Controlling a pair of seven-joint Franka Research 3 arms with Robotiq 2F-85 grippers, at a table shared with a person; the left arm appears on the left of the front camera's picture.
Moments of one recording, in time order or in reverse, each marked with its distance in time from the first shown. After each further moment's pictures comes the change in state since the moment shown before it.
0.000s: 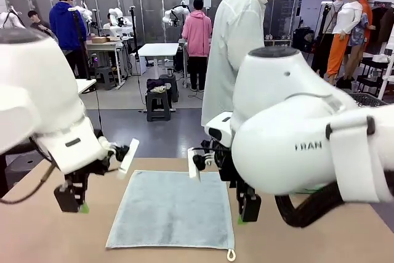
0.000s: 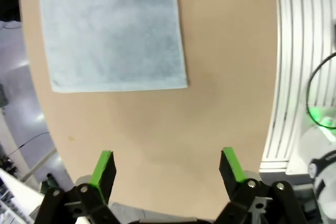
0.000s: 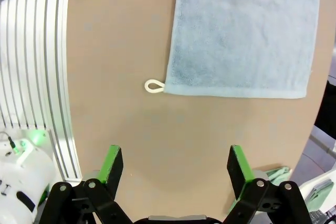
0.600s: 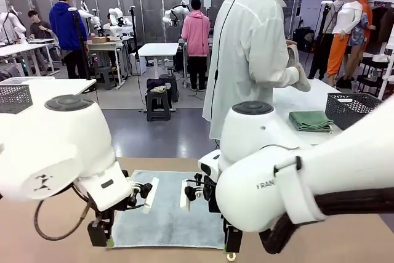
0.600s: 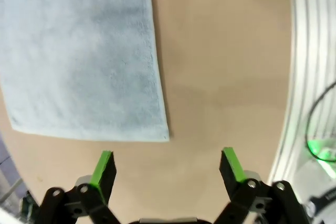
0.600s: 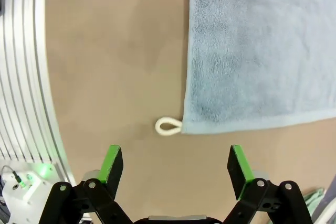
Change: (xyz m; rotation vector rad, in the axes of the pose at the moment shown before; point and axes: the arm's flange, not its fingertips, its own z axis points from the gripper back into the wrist) left arm 0.028 0.001 -0.104 -0.098 -0.053 0.031; right arm 0.012 -0.003 -0.094 0.084 -0.017 -0.092
